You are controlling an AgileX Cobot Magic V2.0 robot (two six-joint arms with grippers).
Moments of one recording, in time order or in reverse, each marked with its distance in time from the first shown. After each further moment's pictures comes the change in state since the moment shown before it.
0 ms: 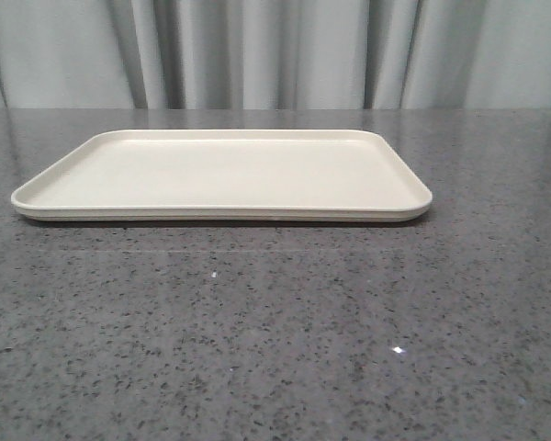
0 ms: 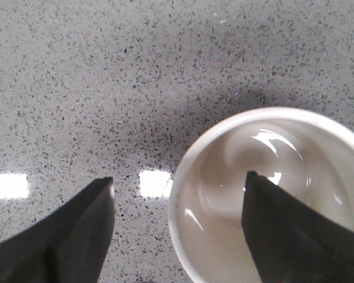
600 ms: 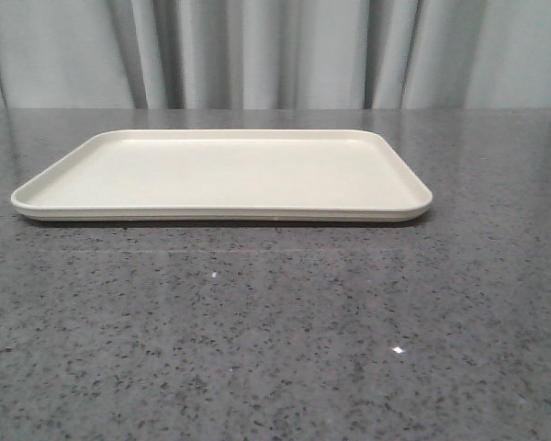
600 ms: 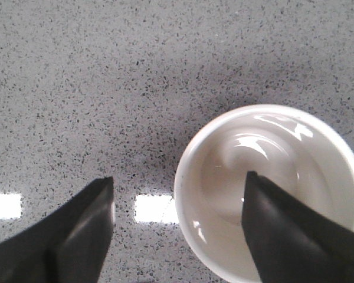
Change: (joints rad) left arm 0.000 -0.088 -0.009 0.000 0.008 -0.027; right arm 0.000 0.000 0.000 0.000 -0.008 0.000
